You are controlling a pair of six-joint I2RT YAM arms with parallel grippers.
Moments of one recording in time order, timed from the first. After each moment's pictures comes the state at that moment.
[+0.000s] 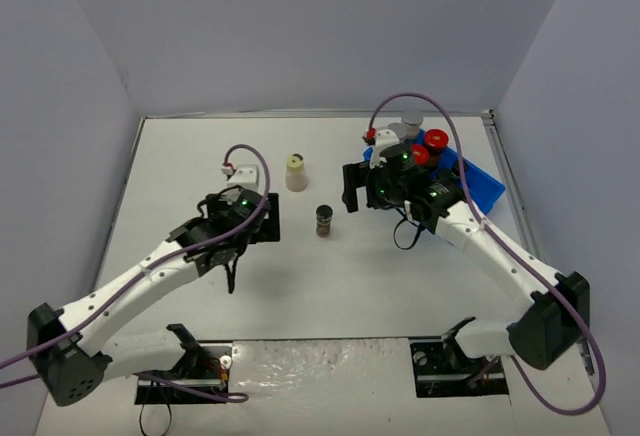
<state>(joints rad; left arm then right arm) -0.79 1.15 1.03 -0.69 -0.54 -0.57 0.56 1.31 1.14 -0.48 0.03 0.23</state>
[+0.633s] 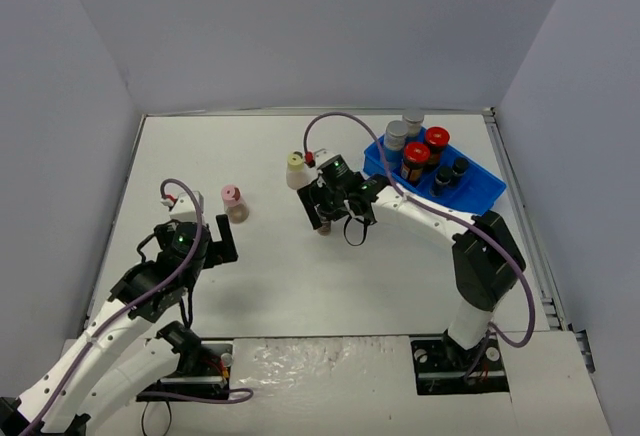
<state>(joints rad) -0.58 0.66 0.72 -0.76 -0.48 -0.53 0.74 1.72 1.25 -0.42 0.07 0.17</state>
